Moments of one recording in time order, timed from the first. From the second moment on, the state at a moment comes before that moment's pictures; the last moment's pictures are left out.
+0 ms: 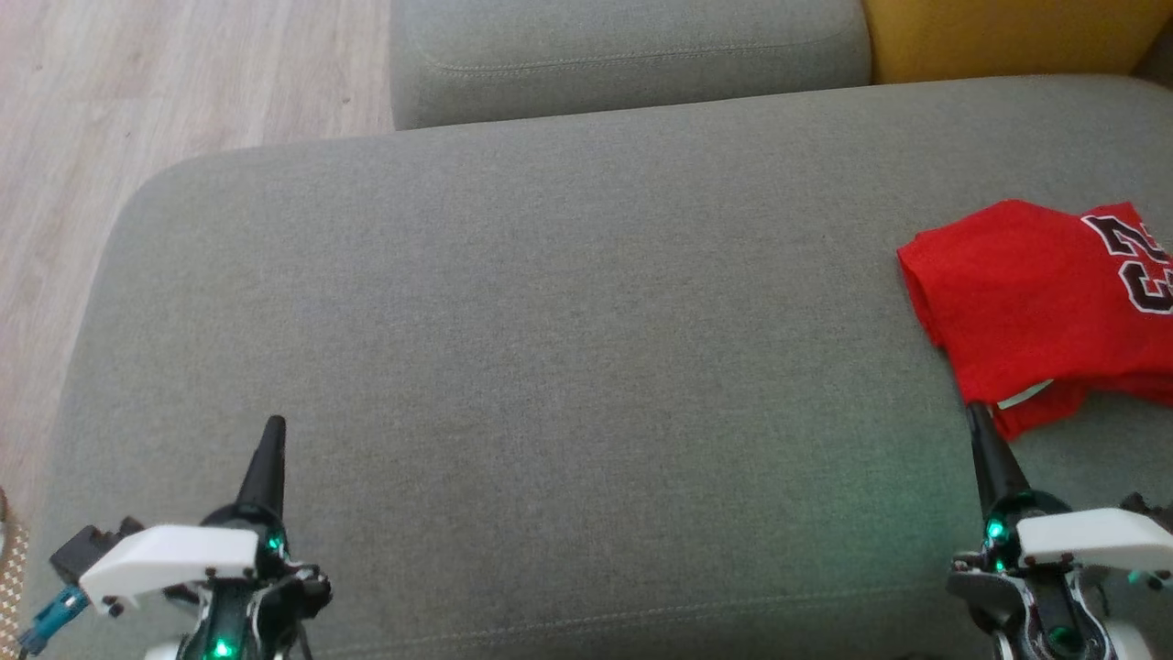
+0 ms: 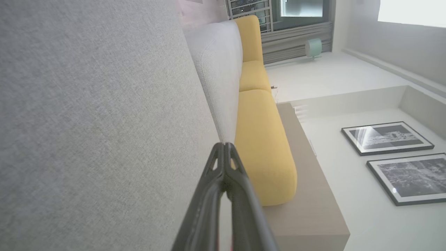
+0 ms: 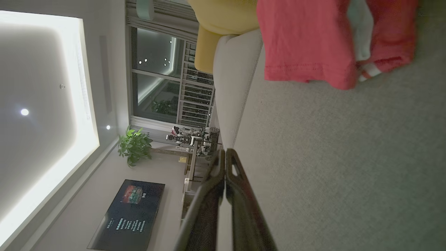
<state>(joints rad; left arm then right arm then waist) -0.03 0.07 -0.03 0.26 -1.43 -0.08 0.02 -0.03 -0.03 -0.13 0.27 1.40 0.13 0.06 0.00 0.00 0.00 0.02</state>
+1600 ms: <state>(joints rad) -0.05 0.06 0.05 0.27 -1.64 -0.12 0.08 -0.06 -0.04 -0.13 0.28 1.60 0.13 0.11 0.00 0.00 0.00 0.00</state>
